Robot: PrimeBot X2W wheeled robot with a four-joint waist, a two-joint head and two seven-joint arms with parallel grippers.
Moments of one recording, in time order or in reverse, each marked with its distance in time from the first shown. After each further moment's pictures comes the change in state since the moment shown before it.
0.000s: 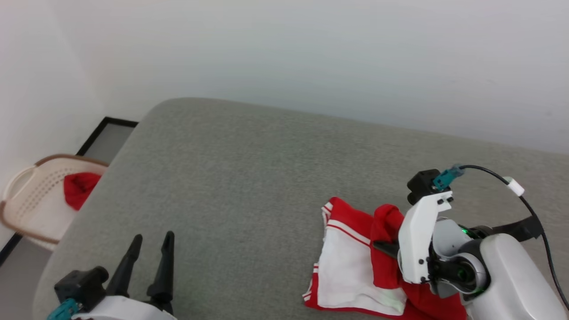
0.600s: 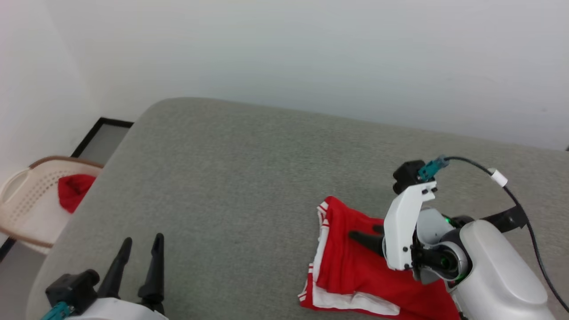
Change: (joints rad) left arm -0.011 0.005 0.013 0.052 -0.008 0.000 -0.025; right arm -0.112 0.010 0.102 0.190 0.064 0.000 -0.143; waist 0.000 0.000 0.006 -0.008
